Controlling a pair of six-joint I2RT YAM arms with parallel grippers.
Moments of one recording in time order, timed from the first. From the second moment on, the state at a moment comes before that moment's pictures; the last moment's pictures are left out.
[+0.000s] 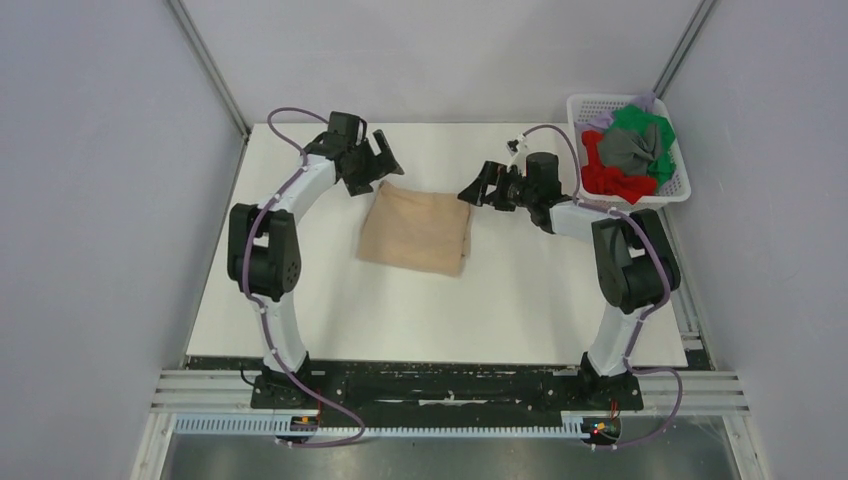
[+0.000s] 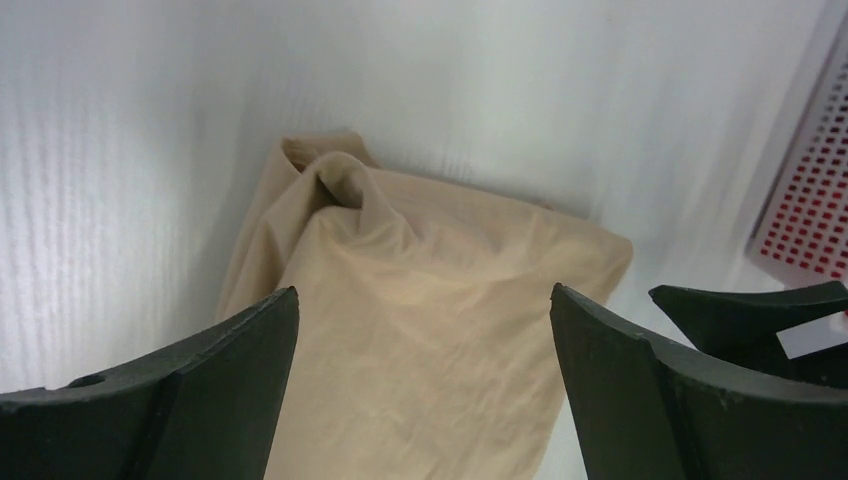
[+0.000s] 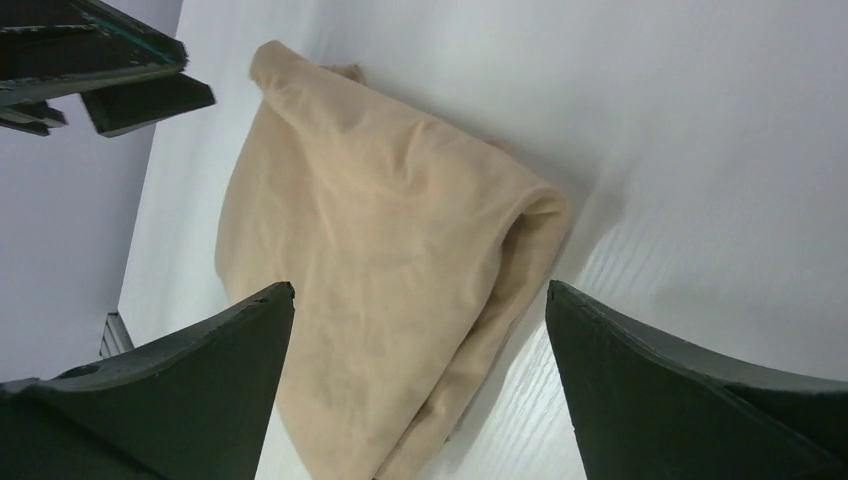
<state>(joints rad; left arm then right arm) -0.23 1.99 1.64 -0.51 0.16 -0.65 0.25 1.90 1.09 0.32 -0.53 0.50</state>
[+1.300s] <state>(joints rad) -0.28 1.99 1.39 -0.37 0.25 -0.65 0.35 2.06 1.14 0.38 -0.64 0.35</state>
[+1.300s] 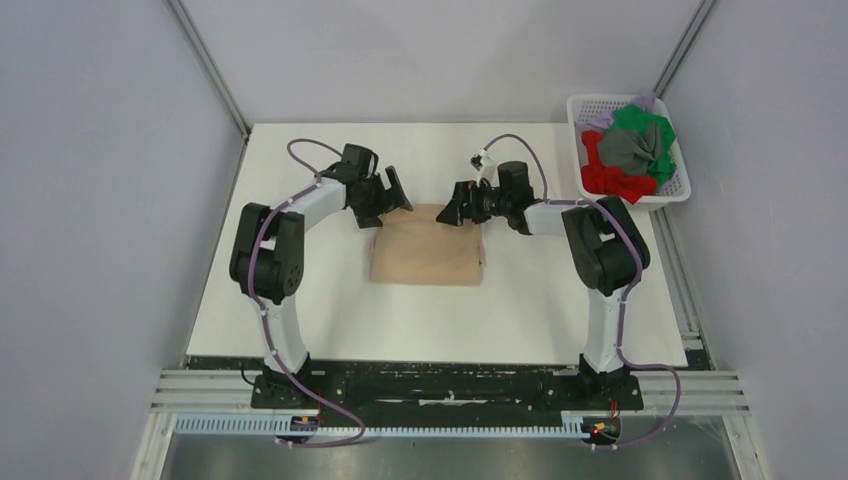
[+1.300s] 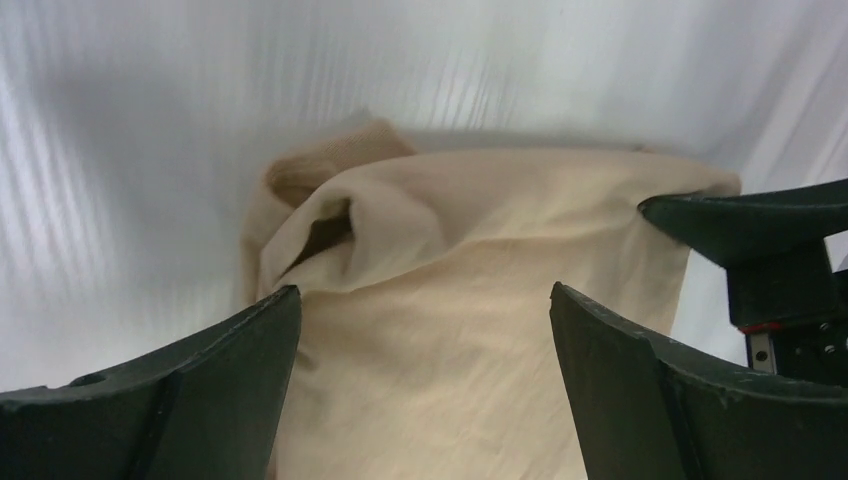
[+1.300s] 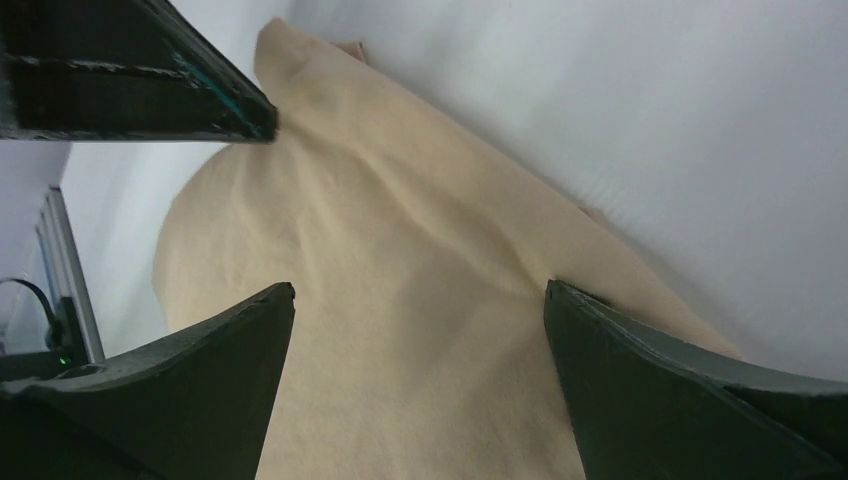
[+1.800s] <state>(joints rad) -0.34 1.54 1.24 -0.39 0.24 -0.64 0.37 1.67 1.00 0.14 -0.60 0.24</state>
